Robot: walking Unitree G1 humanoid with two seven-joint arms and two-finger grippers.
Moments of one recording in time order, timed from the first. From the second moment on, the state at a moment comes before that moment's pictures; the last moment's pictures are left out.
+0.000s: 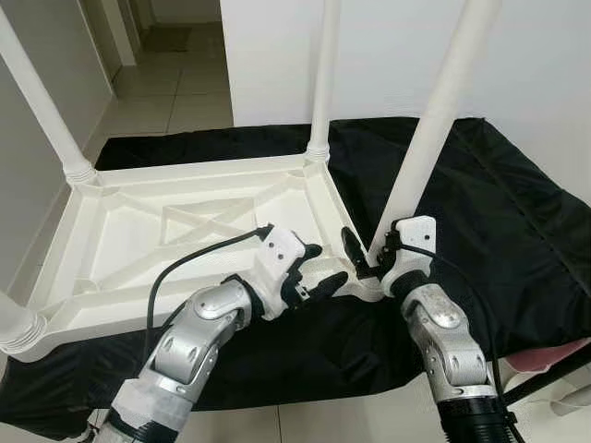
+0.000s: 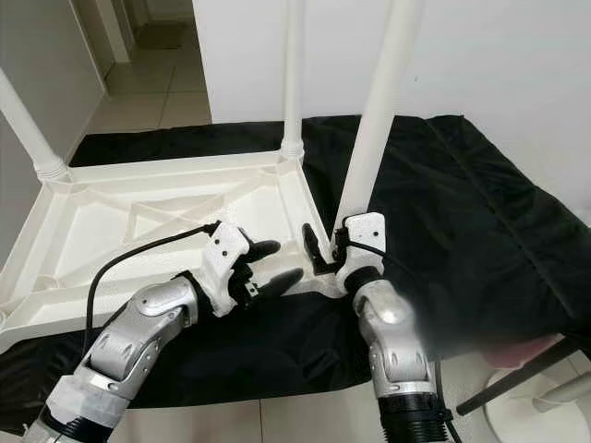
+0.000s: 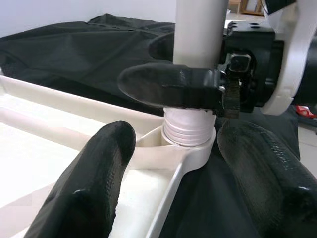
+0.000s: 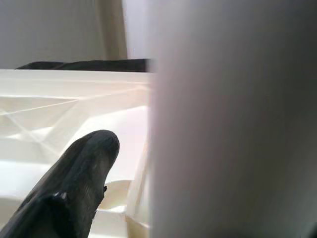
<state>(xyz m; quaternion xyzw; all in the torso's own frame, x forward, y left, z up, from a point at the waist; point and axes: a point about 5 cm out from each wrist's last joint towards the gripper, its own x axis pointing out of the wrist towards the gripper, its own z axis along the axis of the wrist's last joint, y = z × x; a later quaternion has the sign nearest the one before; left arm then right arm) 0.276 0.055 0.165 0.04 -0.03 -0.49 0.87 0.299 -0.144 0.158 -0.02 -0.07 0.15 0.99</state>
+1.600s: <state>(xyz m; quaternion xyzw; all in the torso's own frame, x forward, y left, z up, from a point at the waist) 0.249 0.064 0.159 0.05 0.01 -0.51 0.86 0.329 -0.176 0.149 -0.13 -0.01 0.38 0.92</state>
